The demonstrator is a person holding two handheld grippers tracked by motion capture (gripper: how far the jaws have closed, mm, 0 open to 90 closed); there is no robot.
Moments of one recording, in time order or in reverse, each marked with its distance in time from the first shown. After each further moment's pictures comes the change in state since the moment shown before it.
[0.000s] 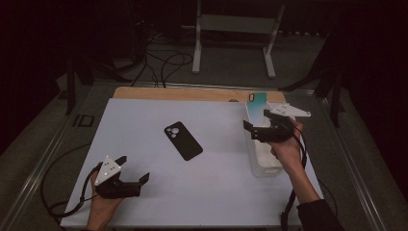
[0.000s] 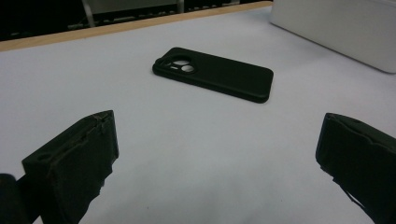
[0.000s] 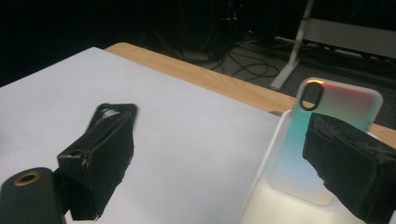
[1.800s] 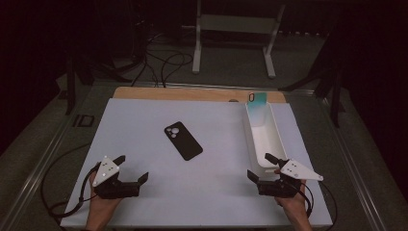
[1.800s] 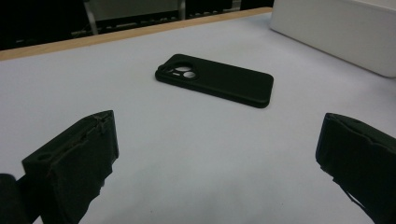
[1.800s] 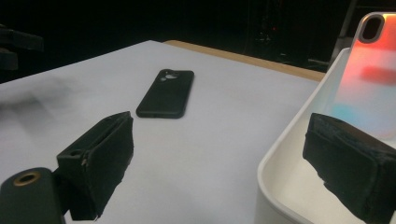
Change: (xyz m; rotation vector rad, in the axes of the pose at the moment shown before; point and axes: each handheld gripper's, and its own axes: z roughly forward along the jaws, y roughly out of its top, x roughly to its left) left arm 0.000 0.001 -0.004 -0.022 0.006 0.010; right arm 0.045 -0.118 -0.063 -0.143 0.129 -0.015
